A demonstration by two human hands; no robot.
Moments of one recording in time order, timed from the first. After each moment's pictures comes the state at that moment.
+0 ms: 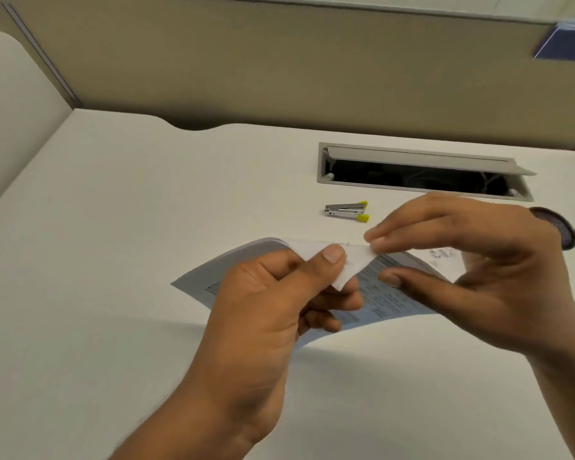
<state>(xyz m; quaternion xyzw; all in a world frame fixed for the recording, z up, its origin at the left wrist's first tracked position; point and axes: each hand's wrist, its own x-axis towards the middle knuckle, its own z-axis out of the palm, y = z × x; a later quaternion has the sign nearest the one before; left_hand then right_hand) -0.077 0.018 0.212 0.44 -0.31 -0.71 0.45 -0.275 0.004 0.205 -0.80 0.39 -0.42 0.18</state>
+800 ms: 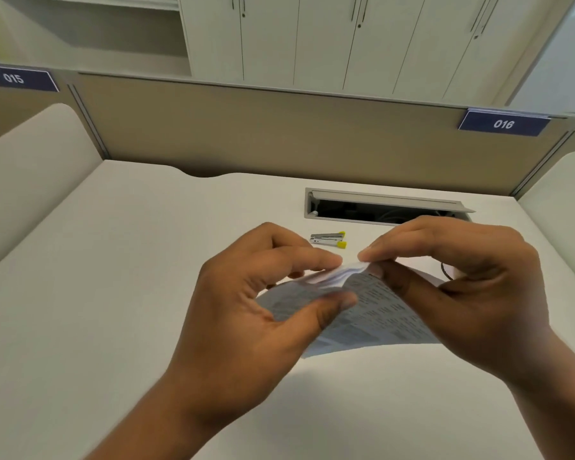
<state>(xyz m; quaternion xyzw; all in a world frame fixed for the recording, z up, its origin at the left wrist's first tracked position) -0.035 0.087 0.254 0.37 -0.76 -0.27 0.47 -0.243 0.097 0.264 -0.78 0.41 -0.46 0.05</state>
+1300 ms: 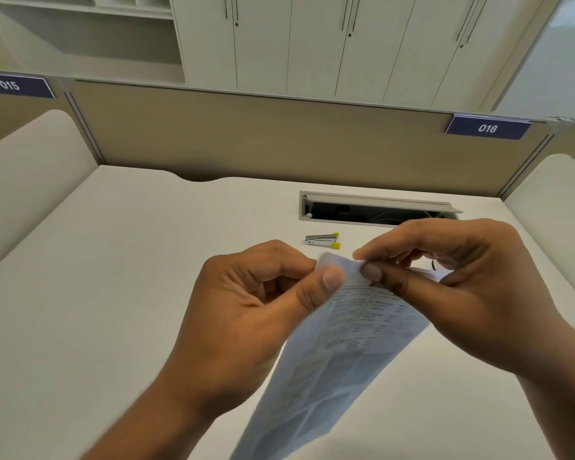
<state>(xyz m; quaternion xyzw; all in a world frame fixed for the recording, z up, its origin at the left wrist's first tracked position) -0.033 0.097 0.254 0.33 -0.66 -0.47 0.48 -0.237 0.117 0.283 -0.75 0.47 -0.43 0.16</state>
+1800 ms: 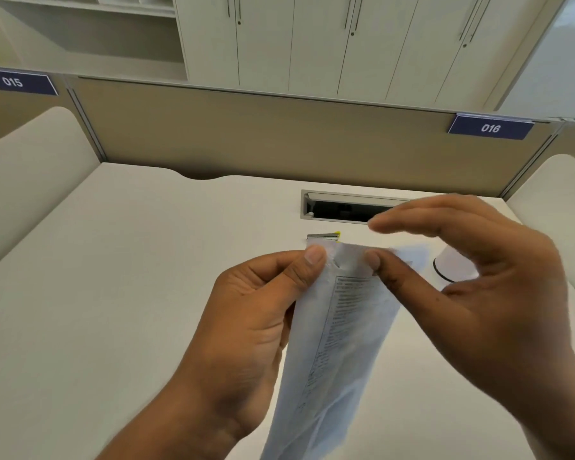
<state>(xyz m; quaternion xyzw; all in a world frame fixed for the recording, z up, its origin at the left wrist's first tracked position) -0.046 0.108 0.257 0.34 -0.38 -0.73 0.45 -0.220 0.132 0.284 -0.71 0.54 -0.45 0.00</state>
